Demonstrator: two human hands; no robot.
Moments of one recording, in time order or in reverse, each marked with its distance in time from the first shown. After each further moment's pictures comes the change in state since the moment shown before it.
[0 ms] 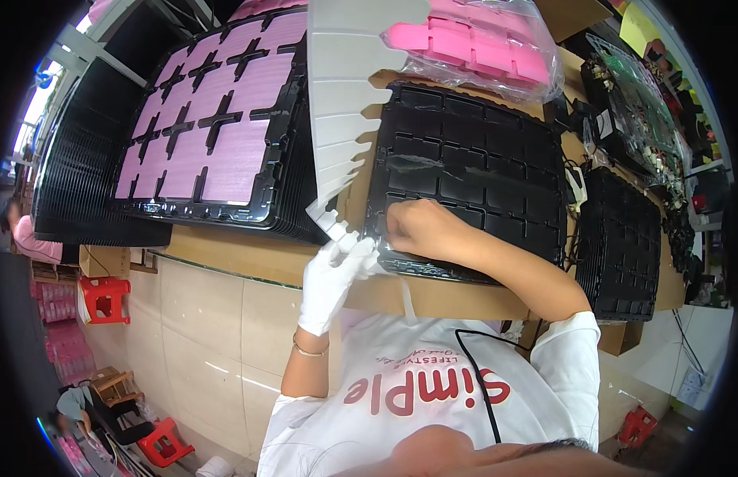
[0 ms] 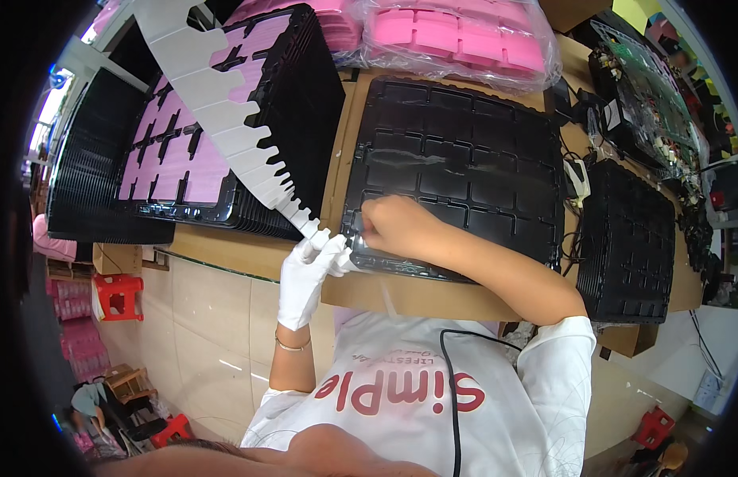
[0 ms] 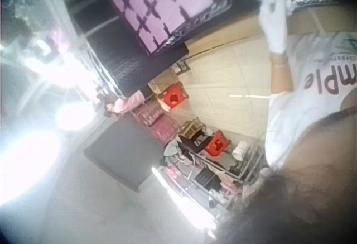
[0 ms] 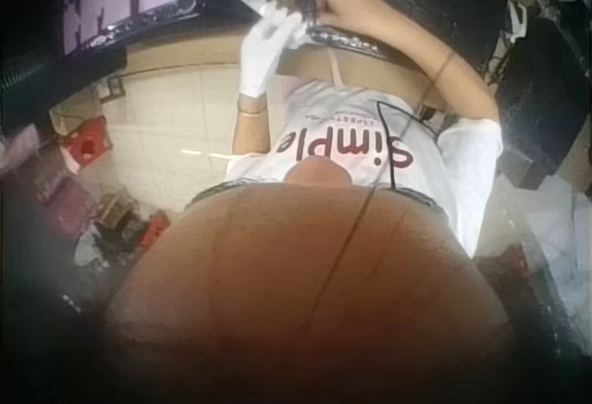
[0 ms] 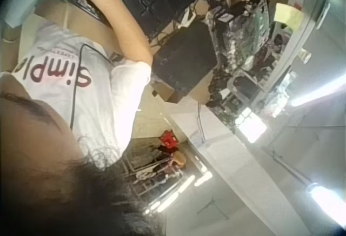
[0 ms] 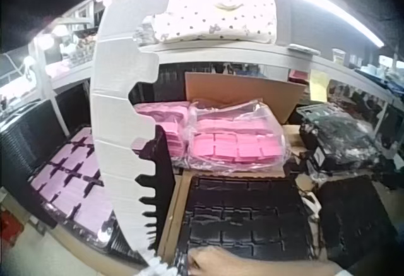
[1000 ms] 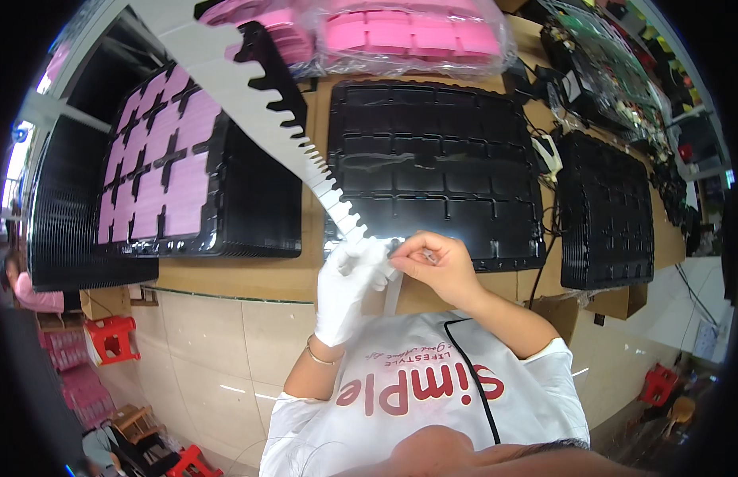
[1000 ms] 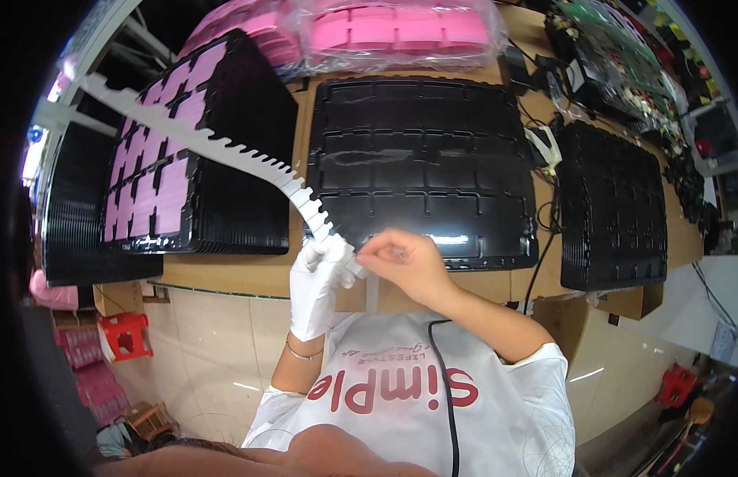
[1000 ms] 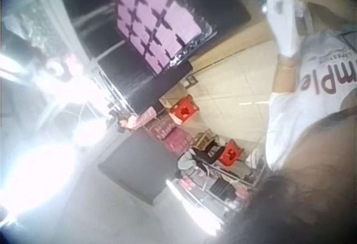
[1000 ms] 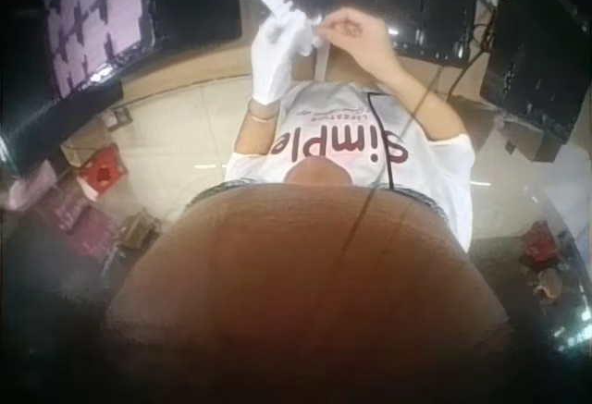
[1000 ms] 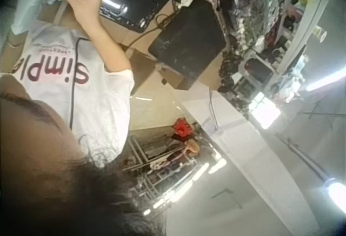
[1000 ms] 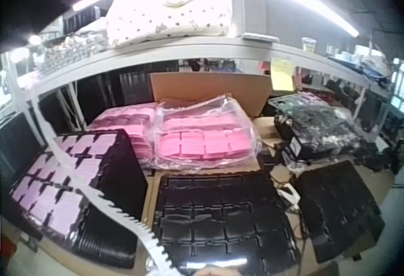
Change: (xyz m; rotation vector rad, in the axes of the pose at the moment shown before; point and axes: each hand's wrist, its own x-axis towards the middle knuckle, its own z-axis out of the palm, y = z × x) left_hand -0.022 0.012 0.067 -0.180 -0.100 -0.024; right_hand -0.097 -0.014 0.034 0.954 0.545 0.197
